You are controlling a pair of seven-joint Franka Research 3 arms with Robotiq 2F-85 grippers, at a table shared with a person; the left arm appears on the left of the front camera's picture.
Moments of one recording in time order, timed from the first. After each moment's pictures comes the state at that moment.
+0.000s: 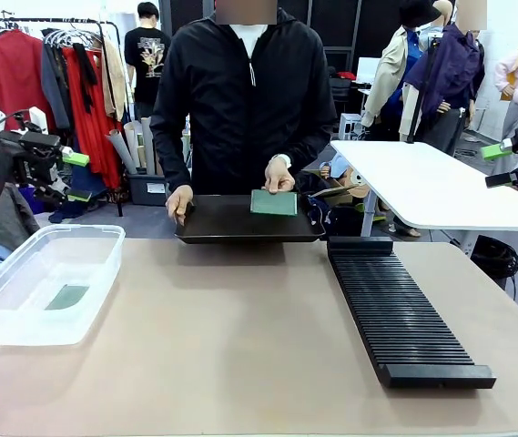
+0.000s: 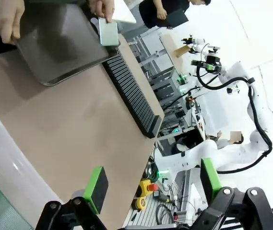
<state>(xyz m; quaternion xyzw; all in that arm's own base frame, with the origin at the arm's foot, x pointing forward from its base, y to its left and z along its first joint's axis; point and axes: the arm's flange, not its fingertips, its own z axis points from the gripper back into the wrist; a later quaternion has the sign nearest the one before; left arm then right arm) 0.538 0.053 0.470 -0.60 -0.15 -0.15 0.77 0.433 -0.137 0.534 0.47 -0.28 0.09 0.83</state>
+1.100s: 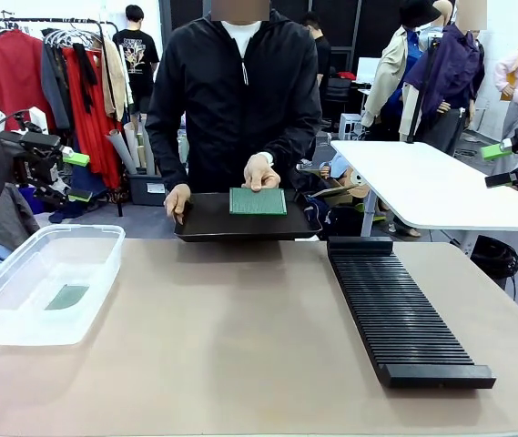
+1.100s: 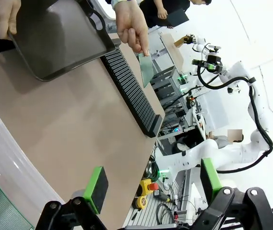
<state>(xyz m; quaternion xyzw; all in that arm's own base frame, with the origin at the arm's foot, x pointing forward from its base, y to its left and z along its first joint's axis) 0.538 0.053 0.467 -0.60 -0.15 -0.15 0.77 0.433 -0.137 0.534 0.47 -0.28 0.09 0.83</state>
